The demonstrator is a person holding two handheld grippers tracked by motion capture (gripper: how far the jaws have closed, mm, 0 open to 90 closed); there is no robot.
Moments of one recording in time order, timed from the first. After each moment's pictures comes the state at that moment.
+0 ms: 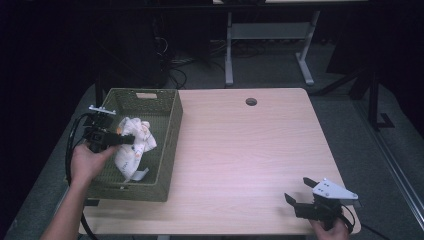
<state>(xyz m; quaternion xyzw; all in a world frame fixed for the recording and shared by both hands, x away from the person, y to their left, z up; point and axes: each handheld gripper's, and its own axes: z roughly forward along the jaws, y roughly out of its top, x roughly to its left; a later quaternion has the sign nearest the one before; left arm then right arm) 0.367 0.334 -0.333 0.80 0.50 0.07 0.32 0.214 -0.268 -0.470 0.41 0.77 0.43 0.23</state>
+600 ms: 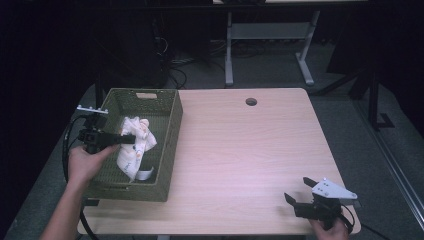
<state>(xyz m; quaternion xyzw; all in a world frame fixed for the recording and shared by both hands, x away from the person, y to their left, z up) 0.362 0.345 -0.330 0.77 0.50 0.01 0.39 0.215 -0.267 -0.470 0.41 0.77 0.43 0.23</state>
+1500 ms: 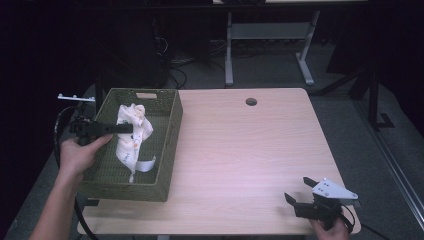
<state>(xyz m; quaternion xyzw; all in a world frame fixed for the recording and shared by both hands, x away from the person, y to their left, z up) 0.359 0.349 -0.293 0.74 0.48 -0.04 0.47 0.214 -0.268 -0.469 0.41 0.77 0.43 0.23</state>
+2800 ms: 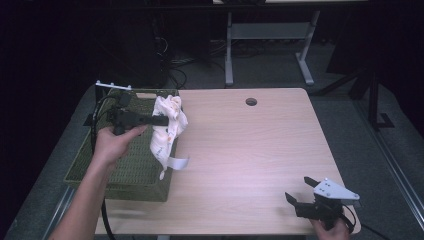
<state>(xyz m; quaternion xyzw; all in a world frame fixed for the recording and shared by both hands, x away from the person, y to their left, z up) 0.377 0.258 -0.277 0.75 0.42 -0.12 0.50 0.214 -0.269 -0.467 0.41 0.77 0.44 0.24</state>
